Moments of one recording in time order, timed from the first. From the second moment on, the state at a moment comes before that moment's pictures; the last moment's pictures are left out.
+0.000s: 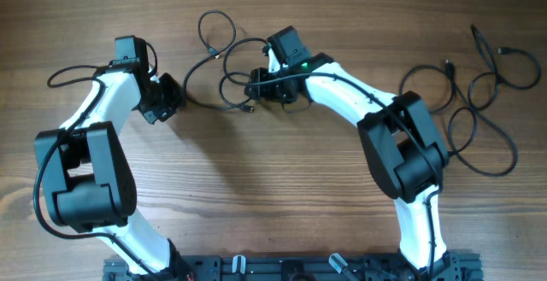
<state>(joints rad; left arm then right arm) 0.13 1.90 1.20 -0.68 0.23 -0.57 0.56 2.20 1.54 -0.41 -0.39 0.59</state>
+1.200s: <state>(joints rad) 0.13 1.90 1.20 -0.67 0.23 -0.59 0.62 2.12 1.54 -0.65 -0.05 0.60</state>
